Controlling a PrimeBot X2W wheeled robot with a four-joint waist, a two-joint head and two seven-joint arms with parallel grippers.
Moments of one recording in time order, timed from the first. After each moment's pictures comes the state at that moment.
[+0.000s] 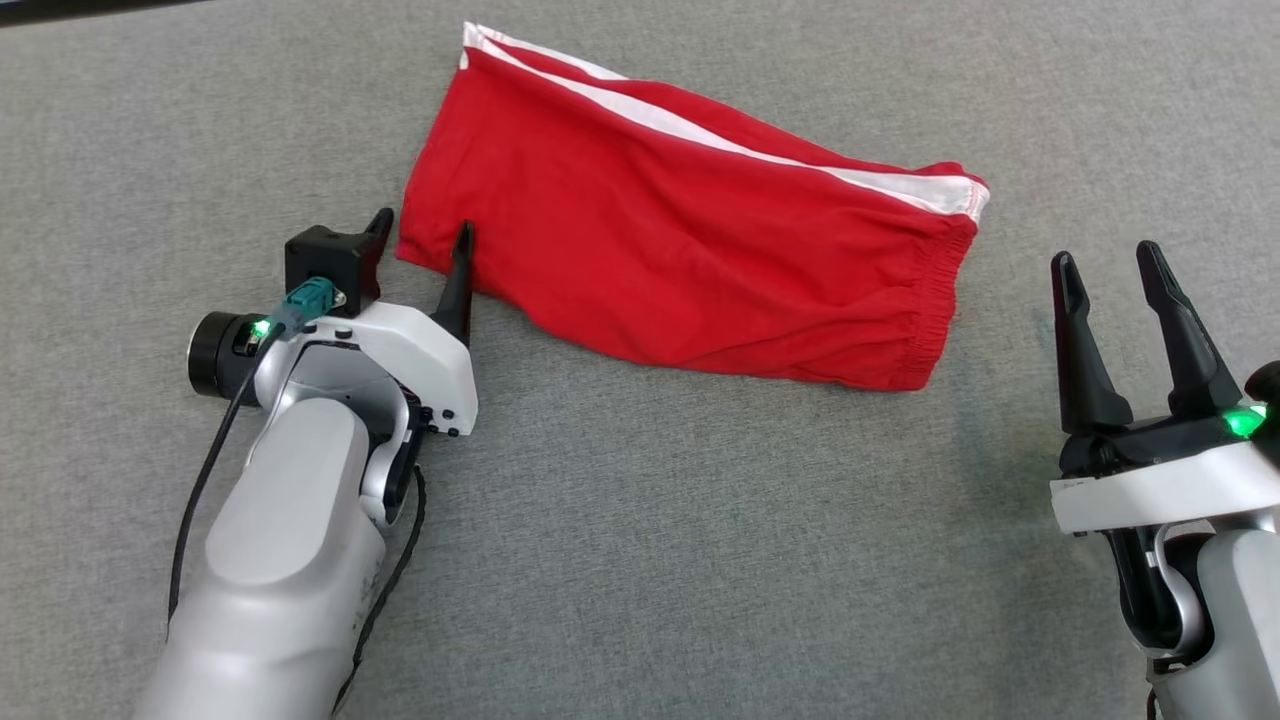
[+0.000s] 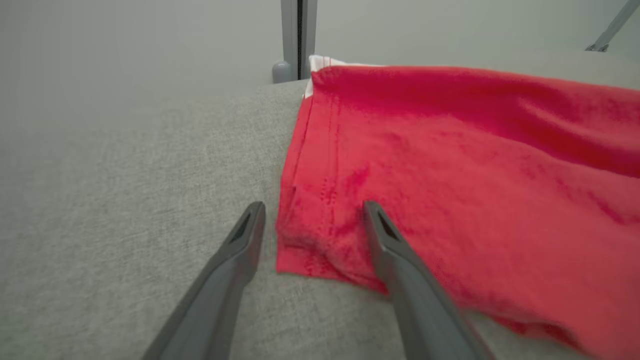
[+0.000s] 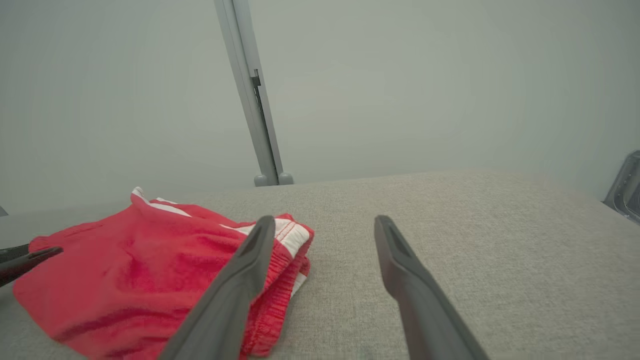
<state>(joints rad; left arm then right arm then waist) -0.67 0.08 -0.28 0.65 -0.25 0.01 -0.06 -0.29 -0.24 0.13 0.11 0.38 0.13 -0.19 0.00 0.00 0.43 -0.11</state>
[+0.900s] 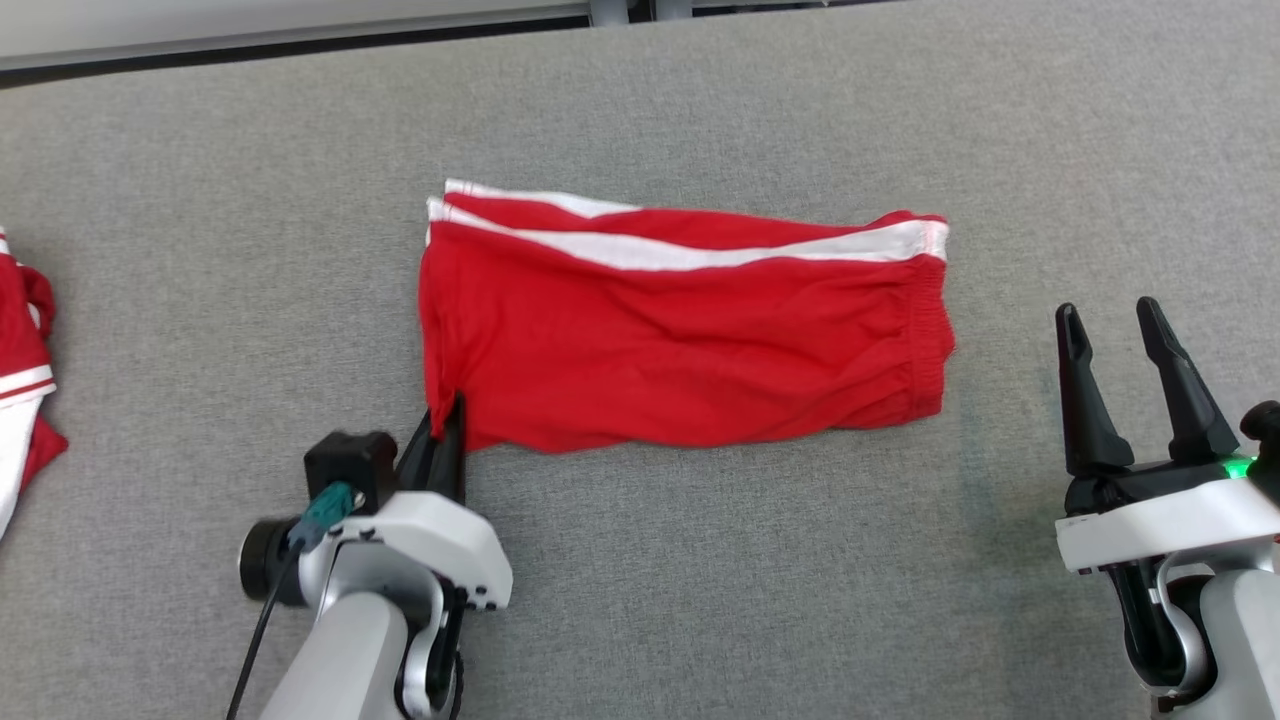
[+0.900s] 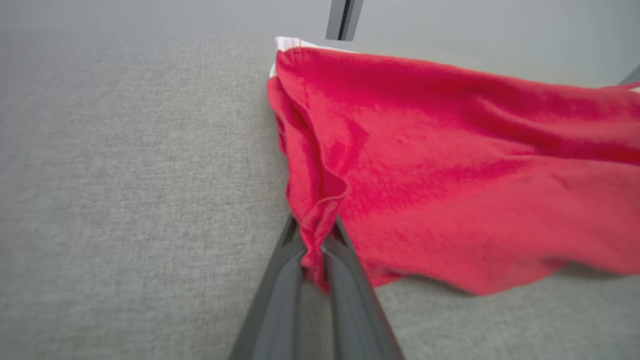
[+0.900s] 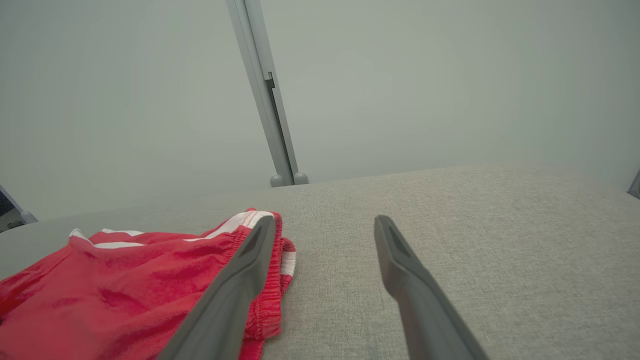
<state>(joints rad) -0.35 0.05 -0.30 0.47 -0.37 0.12 -0.12 -0.23 -0.23 0.11 0.15 0.40 0.13 -0.17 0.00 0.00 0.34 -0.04</state>
